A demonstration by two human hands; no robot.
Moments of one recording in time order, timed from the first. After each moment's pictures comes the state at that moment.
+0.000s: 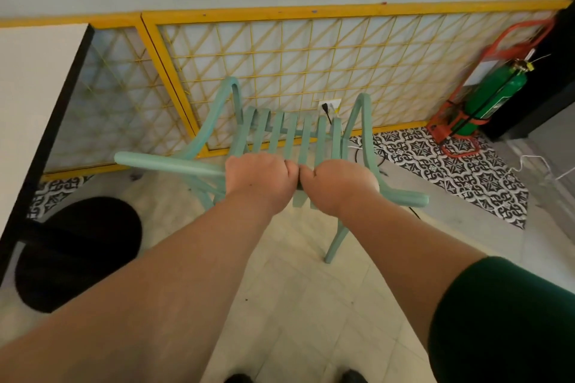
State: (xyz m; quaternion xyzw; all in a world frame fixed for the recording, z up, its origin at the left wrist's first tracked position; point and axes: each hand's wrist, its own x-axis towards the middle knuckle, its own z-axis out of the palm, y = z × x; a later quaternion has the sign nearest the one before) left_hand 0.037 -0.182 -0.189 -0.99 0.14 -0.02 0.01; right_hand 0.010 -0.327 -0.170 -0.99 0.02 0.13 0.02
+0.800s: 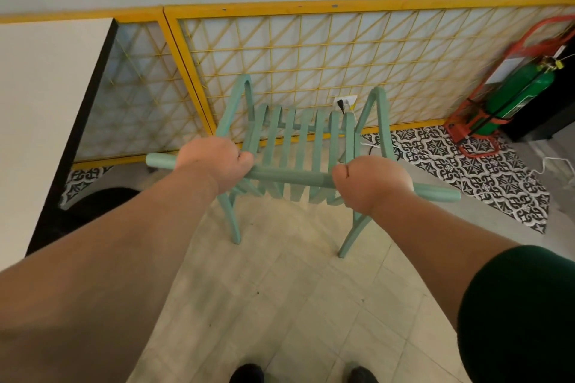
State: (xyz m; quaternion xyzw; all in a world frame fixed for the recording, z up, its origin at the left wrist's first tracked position) left_hand 0.073 -0.076 -0.170 -0.99 0.08 0.08 0.03; right_hand 0.012 -0.348 -0.179 -1.00 -0.01 0.08 -0.03
